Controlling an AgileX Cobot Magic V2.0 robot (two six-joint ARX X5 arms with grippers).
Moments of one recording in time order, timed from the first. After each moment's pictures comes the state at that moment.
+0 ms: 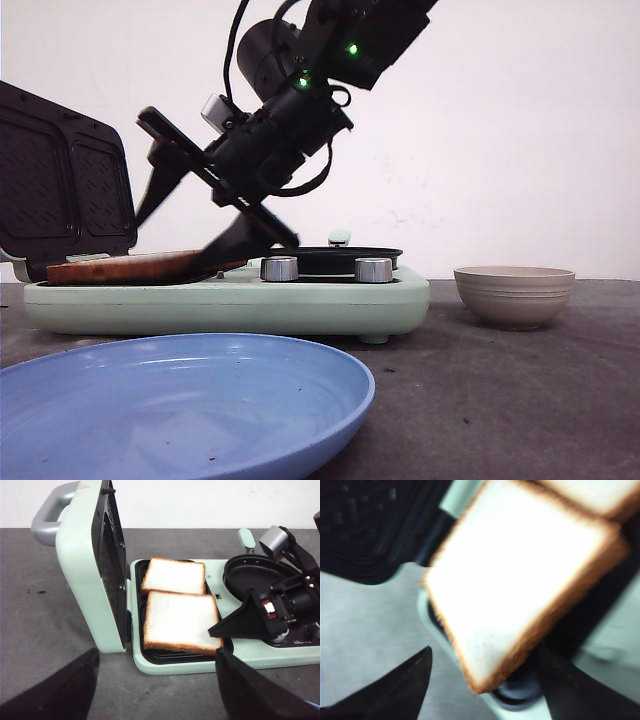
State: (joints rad) left arm -0.17 0.47 0.65 -0.49 0.03 -0.07; right arm 0.71 2.10 1.62 -0.24 -0.43 0.53
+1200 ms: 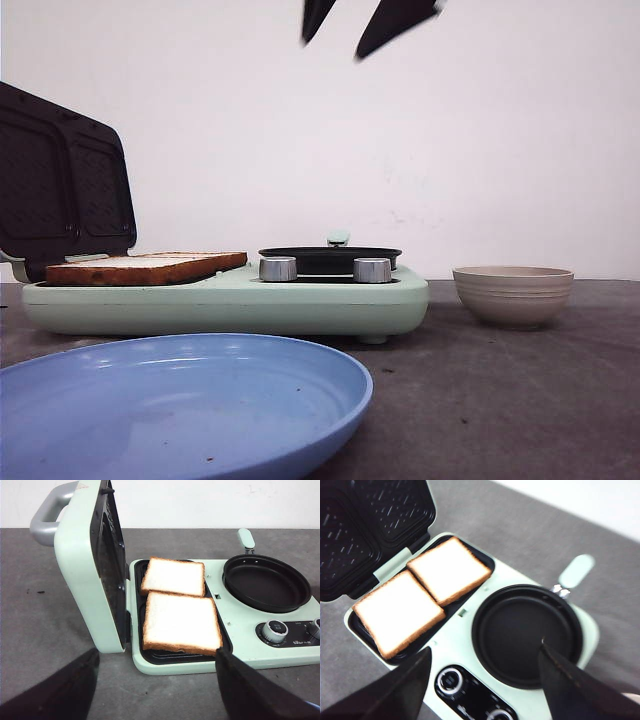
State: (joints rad) left arm -0.17 0.47 0.65 -0.49 0.03 -0.07; right arm 0.62 1.56 1.65 -0.68 -0.01 0.06
